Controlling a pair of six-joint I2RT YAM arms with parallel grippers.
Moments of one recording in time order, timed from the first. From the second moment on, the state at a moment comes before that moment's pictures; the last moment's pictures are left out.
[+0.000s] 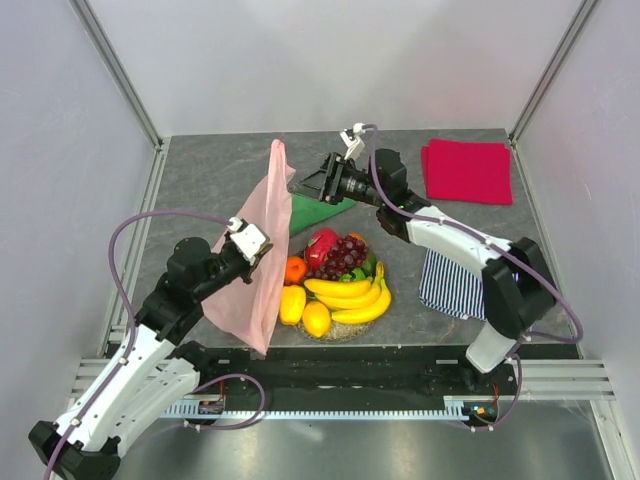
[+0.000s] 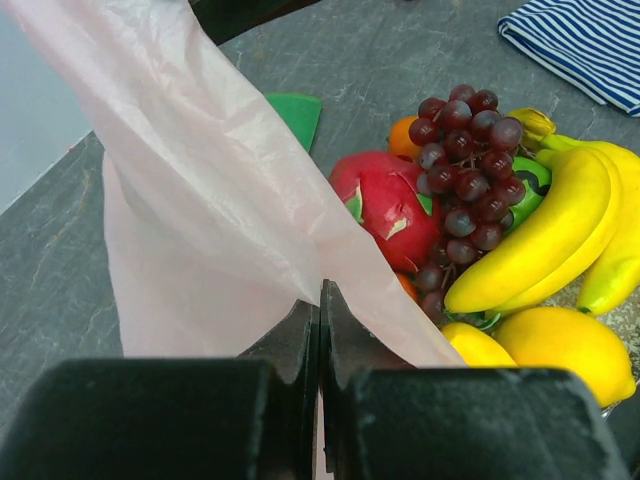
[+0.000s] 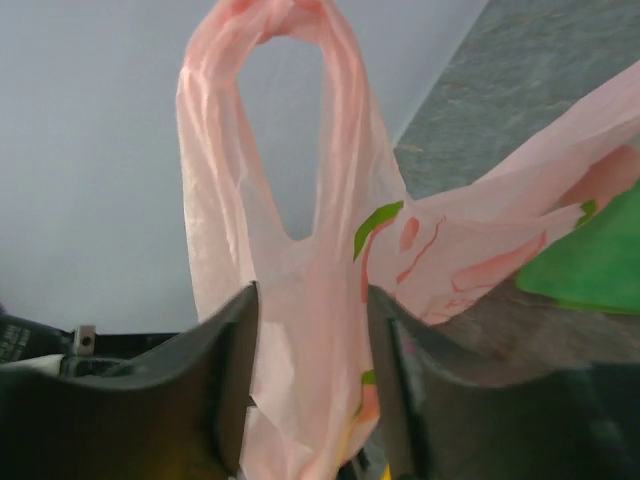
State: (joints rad) left arm -0.51 0.63 0.65 -0.25 0.25 0.33; right arm 0.62 1.71 1.25 0.43 -0.54 0.93
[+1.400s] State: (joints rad) left arm -0.29 0.76 0.97 -0.28 0.29 -0.21; right arm 0.71 1.36 1.10 0.18 -0.41 0.25
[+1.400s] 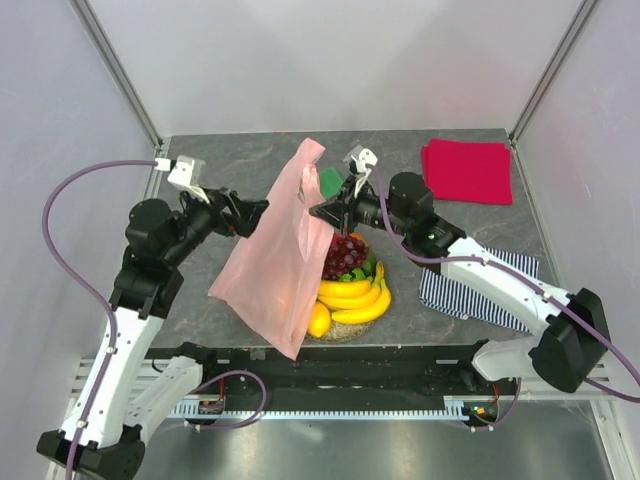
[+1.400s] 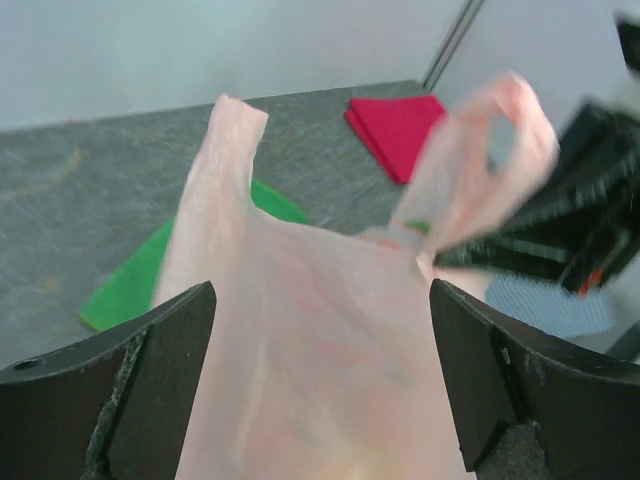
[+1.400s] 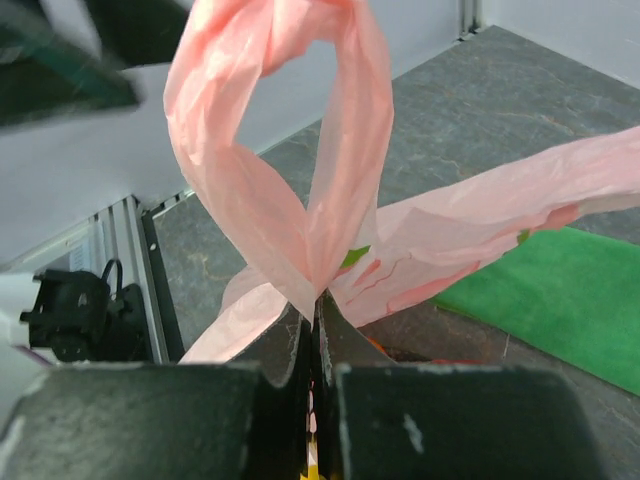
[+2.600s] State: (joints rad) left arm -0.33 1.28 0.87 0.05 0.65 -0.85; right arm 0.72 1.23 0.98 0.15 -0.52 0.08
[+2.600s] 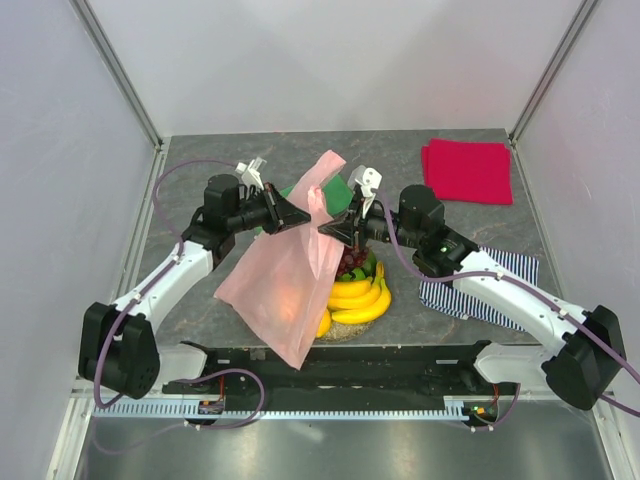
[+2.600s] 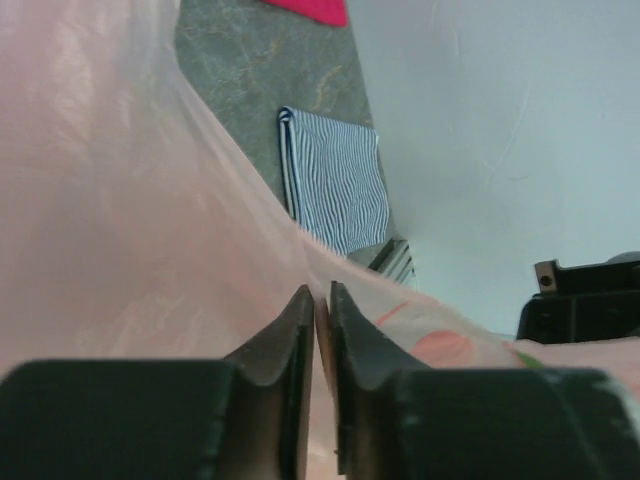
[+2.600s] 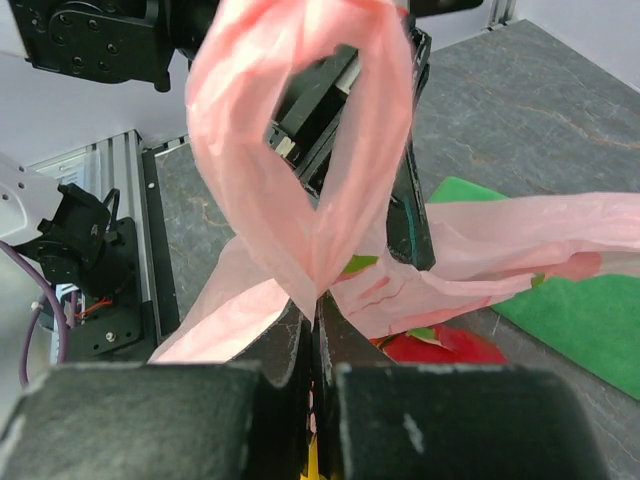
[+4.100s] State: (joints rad) left arm -0.28 0.85 0.83 -0.09 0.48 0.05; right arm 0.71 1.44 0.87 0.44 -0.18 0.63
